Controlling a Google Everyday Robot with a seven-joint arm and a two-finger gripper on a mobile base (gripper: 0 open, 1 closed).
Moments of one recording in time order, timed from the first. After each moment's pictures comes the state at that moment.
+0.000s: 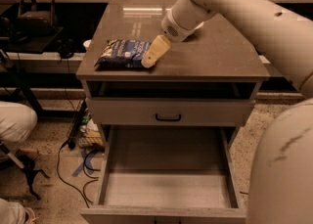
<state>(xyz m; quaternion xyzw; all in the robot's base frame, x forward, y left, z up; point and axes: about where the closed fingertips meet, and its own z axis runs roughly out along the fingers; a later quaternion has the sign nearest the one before) 0.716 -0.020 0.860 -0.50 0.81 0.10 0.30</state>
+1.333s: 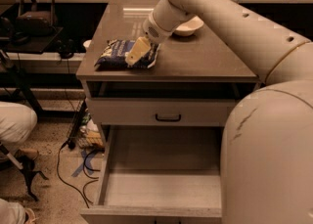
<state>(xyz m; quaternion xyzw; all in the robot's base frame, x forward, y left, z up) 0.734 0.044 0.844 -0.51 0.80 0.15 0.29</state>
